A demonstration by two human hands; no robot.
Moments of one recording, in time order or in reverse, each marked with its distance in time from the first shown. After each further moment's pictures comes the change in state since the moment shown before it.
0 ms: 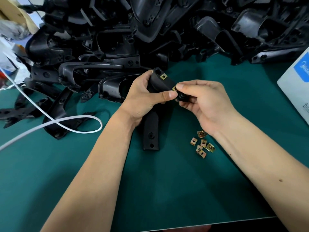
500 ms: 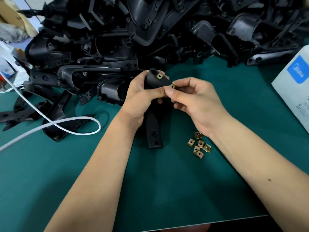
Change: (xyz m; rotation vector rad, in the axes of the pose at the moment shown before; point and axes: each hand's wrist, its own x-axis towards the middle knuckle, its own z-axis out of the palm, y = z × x) left_hand 0.001 0.003 0.007 -0.022 0.109 -0.023; right_hand 0.001 0.005 -0.001 -0.126 -0.106 -0.103
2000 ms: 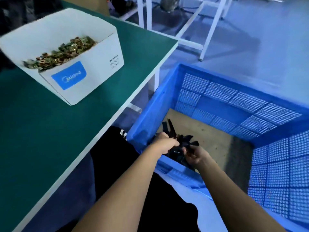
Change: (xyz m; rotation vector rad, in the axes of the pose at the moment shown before) left_hand -0.214 -0.180 0.456 0.675 -0.981 -0.779; right_hand -0.368 0.222 -0.375 1.119 1.360 0.541
